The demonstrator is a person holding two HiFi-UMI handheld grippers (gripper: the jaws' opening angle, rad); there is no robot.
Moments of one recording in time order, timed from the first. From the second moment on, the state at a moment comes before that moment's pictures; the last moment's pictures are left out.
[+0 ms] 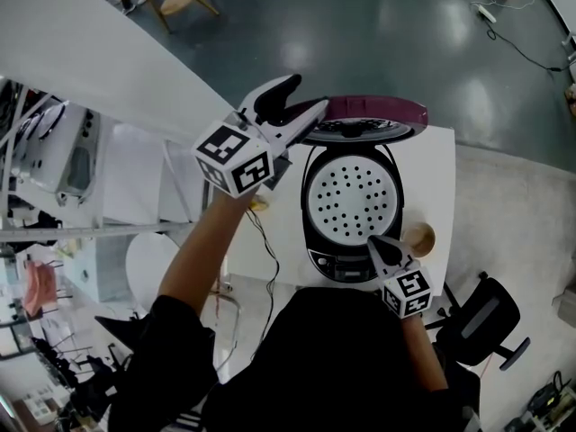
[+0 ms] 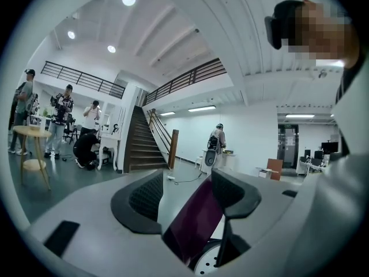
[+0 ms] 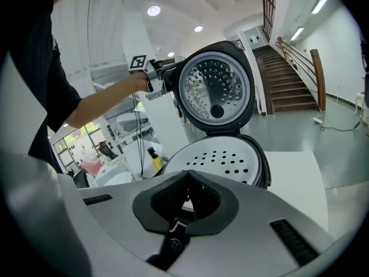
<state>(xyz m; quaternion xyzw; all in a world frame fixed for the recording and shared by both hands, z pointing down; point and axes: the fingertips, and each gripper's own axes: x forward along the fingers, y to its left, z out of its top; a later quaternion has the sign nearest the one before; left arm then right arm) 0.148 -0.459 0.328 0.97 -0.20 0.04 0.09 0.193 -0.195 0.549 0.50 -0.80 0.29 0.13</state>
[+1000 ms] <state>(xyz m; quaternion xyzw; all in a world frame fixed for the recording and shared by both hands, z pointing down) 0.150 -0.413 0.329 0.99 -0.13 0.10 0.00 0.178 -0.176 0.541 0.51 -0.80 0.29 0.14</state>
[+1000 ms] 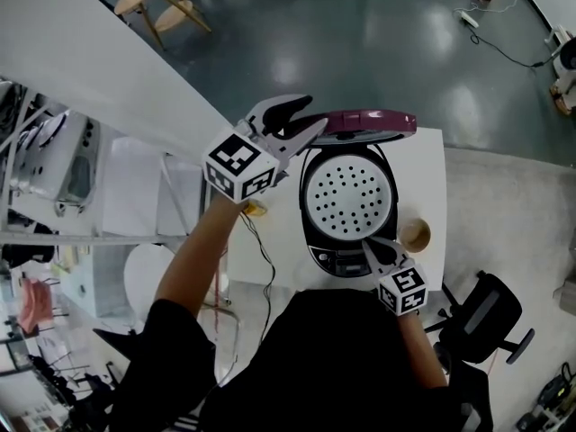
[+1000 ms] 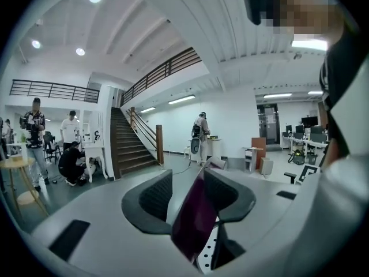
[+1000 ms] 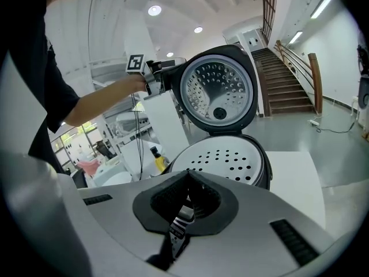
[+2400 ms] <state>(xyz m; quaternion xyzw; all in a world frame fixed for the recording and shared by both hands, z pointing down) 0.149 -0.320 0.357 0.96 -0.04 0.23 -0.12 0.138 -0.151 0.511 0.50 -0.82 0.27 0.10</state>
